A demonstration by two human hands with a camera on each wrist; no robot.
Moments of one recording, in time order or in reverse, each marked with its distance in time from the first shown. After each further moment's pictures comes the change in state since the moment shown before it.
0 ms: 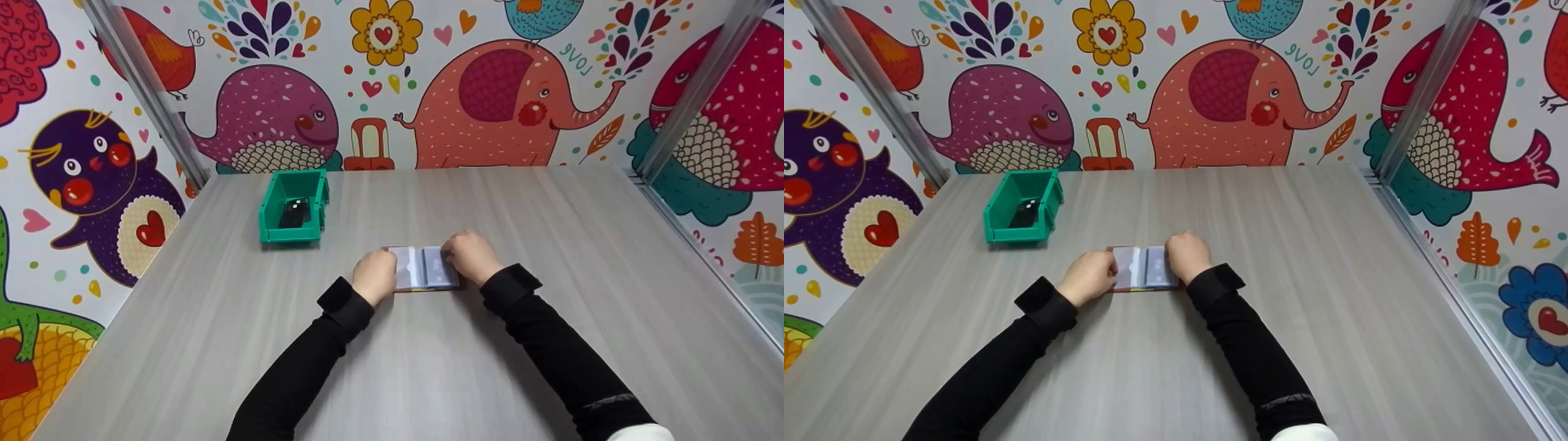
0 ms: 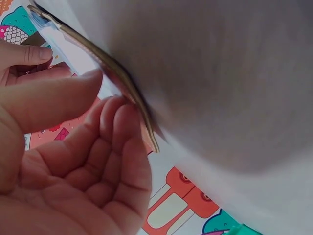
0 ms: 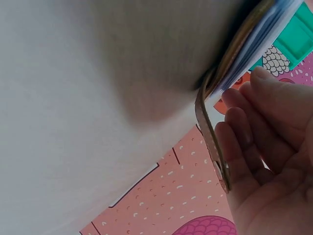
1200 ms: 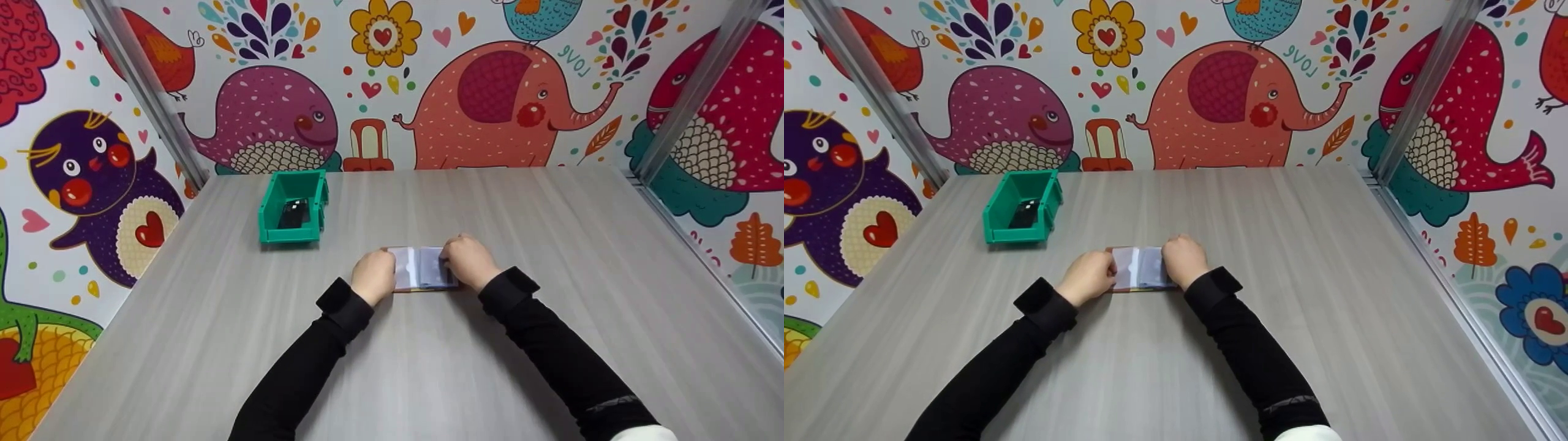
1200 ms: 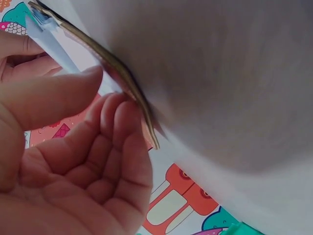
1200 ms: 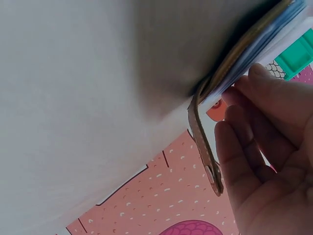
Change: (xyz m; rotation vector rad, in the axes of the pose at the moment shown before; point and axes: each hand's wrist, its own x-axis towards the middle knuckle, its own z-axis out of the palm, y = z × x) left_hand -0.003 -0.001 -0.001 -0.021 0.051 0.039; right_hand -0.005 -0.004 0.002 -0.120 0.030 -0.159
